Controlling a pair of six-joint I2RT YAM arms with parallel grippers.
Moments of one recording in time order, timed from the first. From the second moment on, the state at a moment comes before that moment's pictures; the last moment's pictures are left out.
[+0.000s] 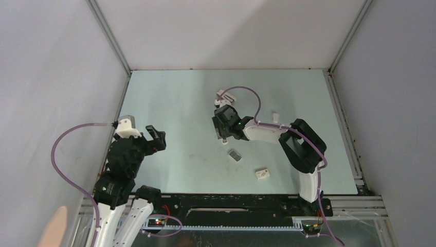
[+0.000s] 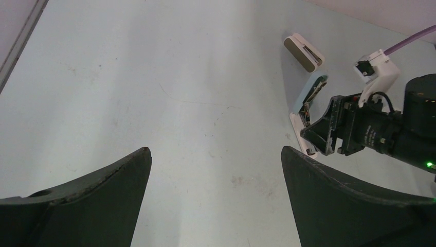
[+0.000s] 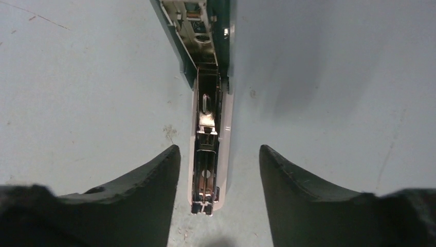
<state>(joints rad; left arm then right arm) -0.24 0.39 0.78 -0.71 -0.20 -0.36 0.82 1.93 1.25 -0.17 0.22 0.39</state>
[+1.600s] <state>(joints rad) -0.23 0.40 0.76 -0.71 -0.20 -0.36 1.05 1.62 1.15 -0.50 0.33 0.40</state>
